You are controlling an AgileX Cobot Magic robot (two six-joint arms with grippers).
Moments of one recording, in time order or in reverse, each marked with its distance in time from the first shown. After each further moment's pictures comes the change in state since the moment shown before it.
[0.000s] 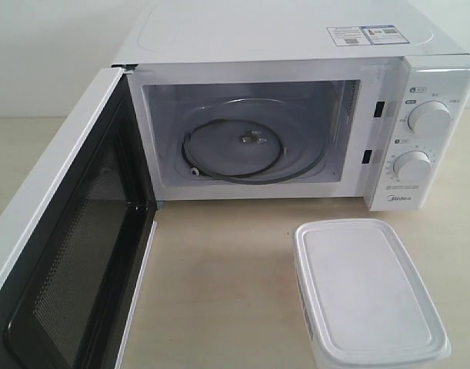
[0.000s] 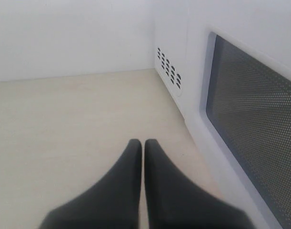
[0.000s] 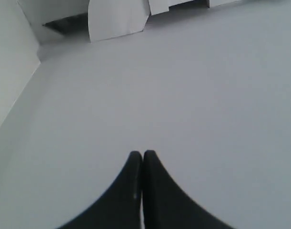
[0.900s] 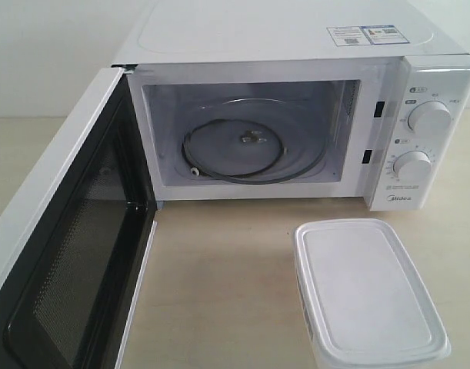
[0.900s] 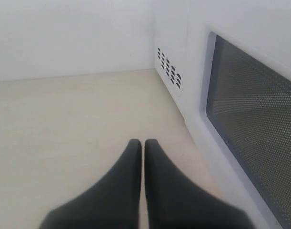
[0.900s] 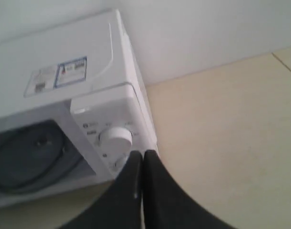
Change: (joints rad) left arm 0.000 0.000 0.000 0.000 0.000 0.000; right arm 0.000 0.713 -0.760 0.028 1.744 0.014
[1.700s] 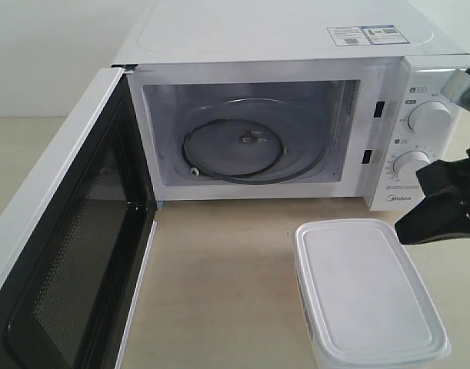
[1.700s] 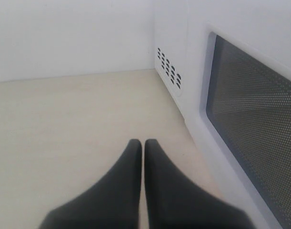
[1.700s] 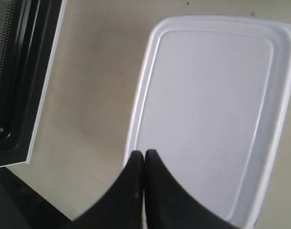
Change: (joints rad) left arm 0.000 0.000 0.000 0.000 0.000 0.000; right arm -0.022 0.573 -0.002 0.785 0.470 -0.903
